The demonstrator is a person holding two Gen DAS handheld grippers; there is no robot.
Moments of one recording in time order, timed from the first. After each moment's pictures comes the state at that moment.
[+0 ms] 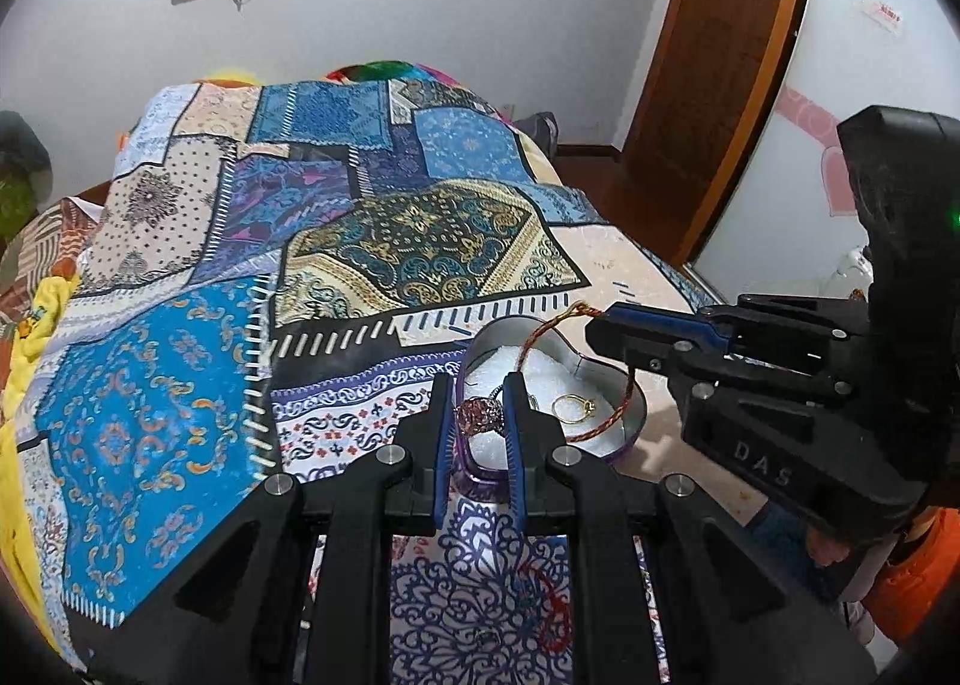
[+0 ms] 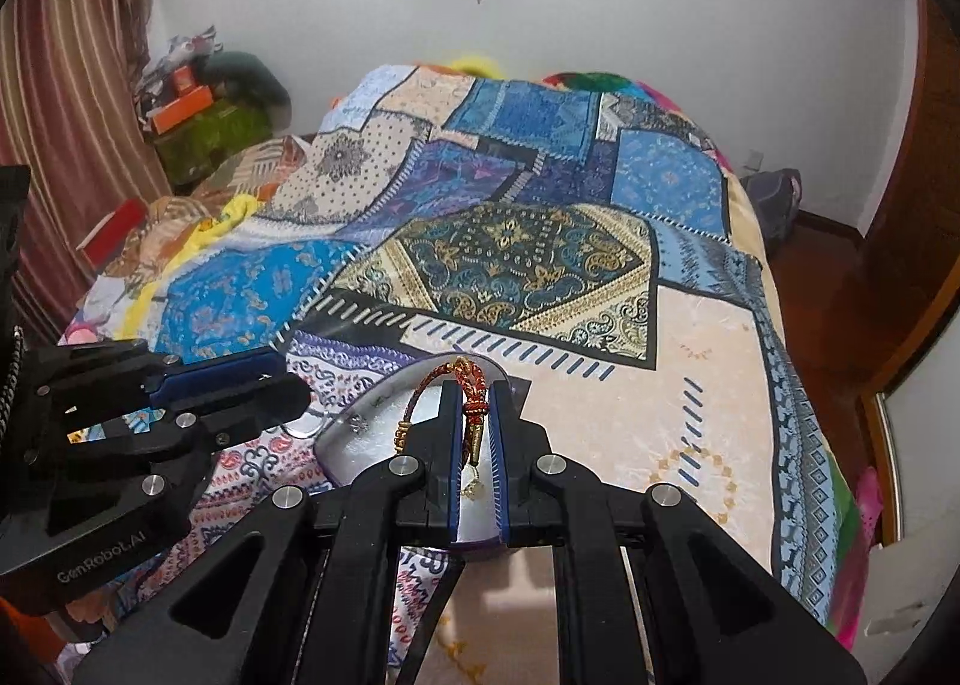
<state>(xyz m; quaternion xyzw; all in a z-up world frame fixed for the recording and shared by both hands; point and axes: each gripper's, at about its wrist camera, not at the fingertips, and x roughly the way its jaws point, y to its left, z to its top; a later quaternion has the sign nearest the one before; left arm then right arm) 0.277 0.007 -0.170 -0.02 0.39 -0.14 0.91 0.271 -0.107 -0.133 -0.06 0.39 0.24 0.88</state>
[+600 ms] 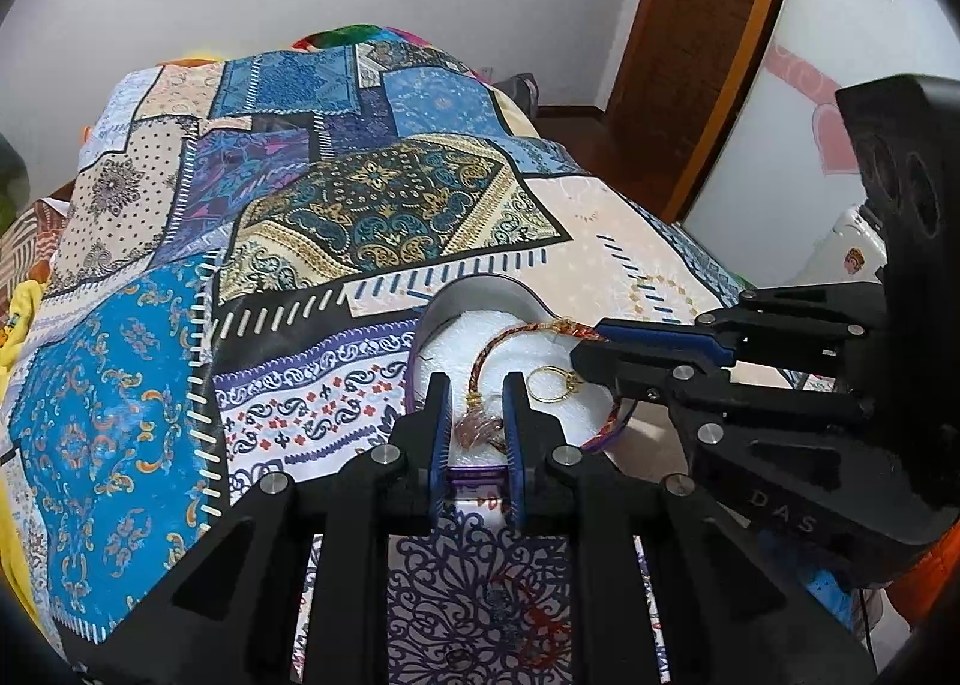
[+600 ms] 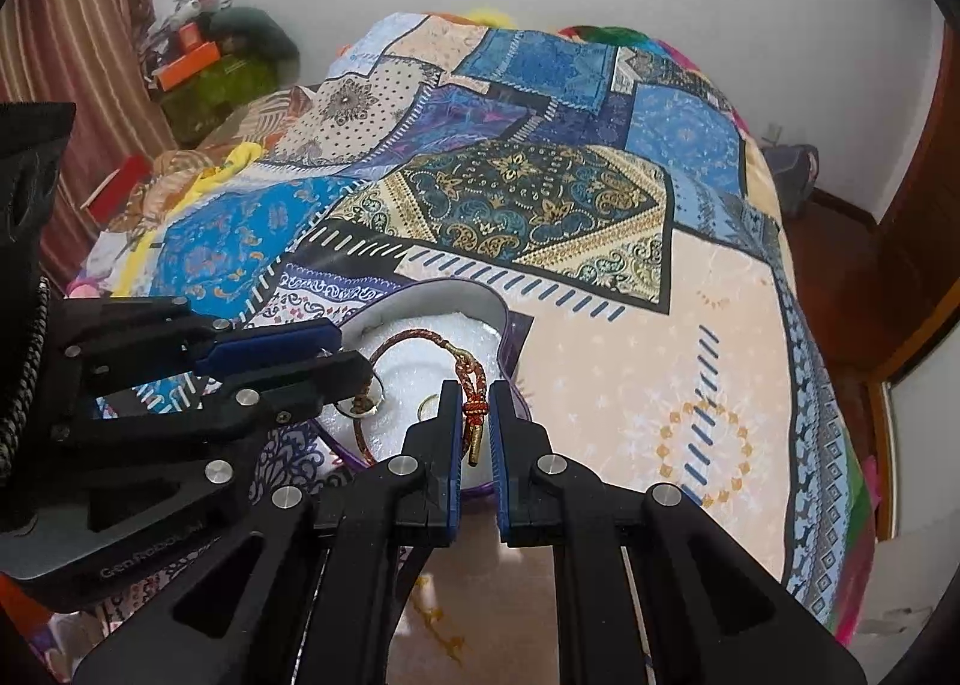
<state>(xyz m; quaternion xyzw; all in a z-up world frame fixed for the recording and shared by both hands) 0.286 -0.014 -0.191 -0.01 0.42 -0.16 0.89 0.275 -0.114 -0.151 -0.08 0.44 0.26 0.86</state>
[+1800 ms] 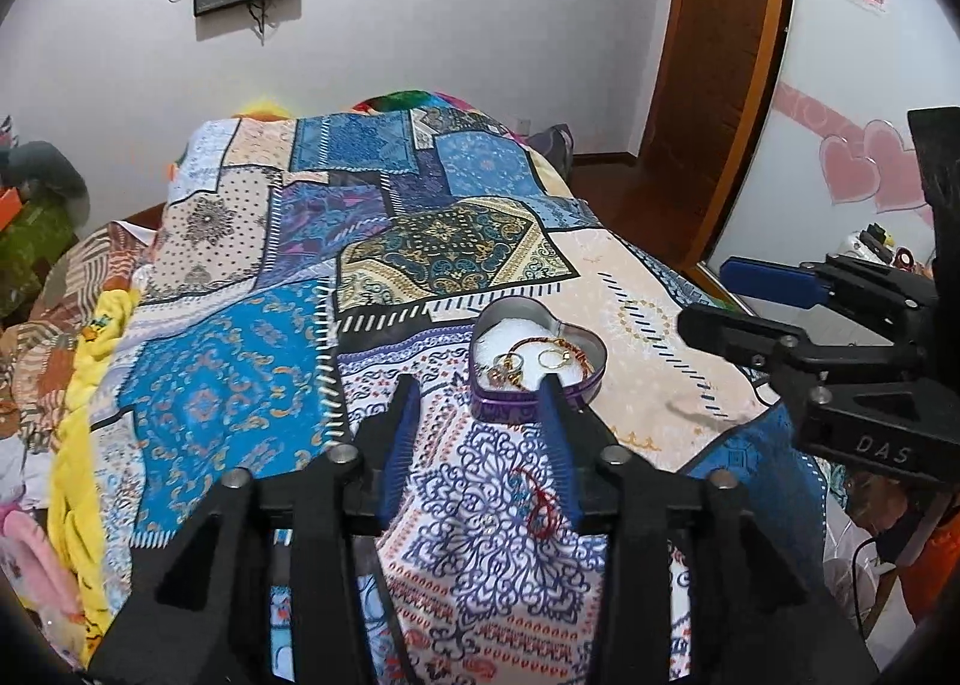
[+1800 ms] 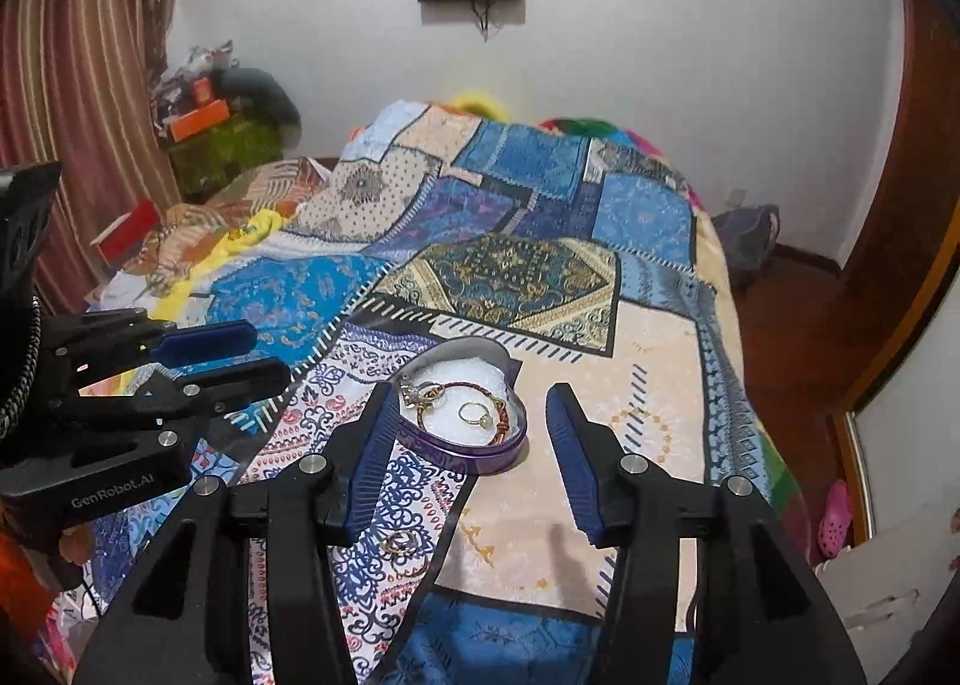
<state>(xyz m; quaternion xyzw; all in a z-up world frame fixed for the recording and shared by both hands) 0.196 0.016 -0.120 0.01 0.37 -0.10 0.92 0.205 -0.125 -0.081 -0.08 0.35 0.24 0.90</state>
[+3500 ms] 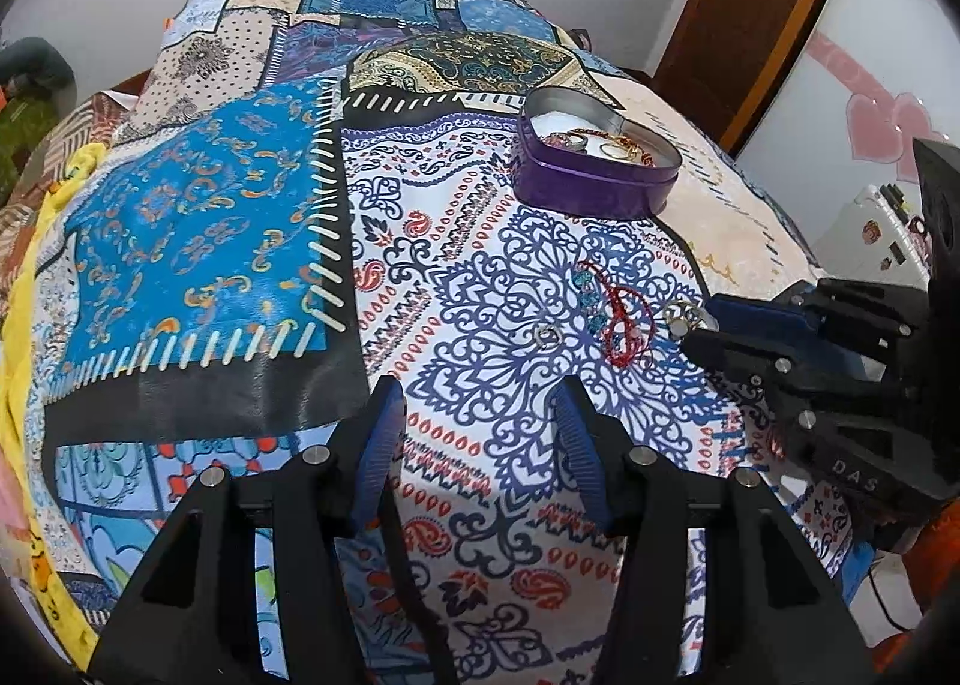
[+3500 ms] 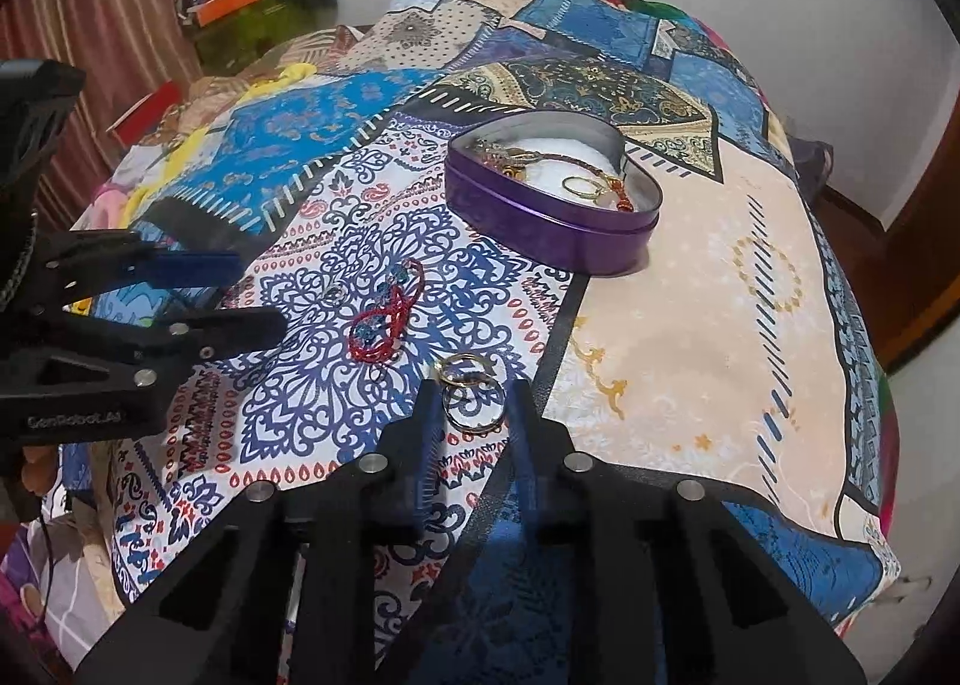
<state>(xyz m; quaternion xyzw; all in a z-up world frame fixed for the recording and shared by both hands) 0.180 0.039 -0.224 -0.04 0.48 -0.11 0.87 0.179 -0.098 -0.181 -0.13 0.45 0.27 0.84</state>
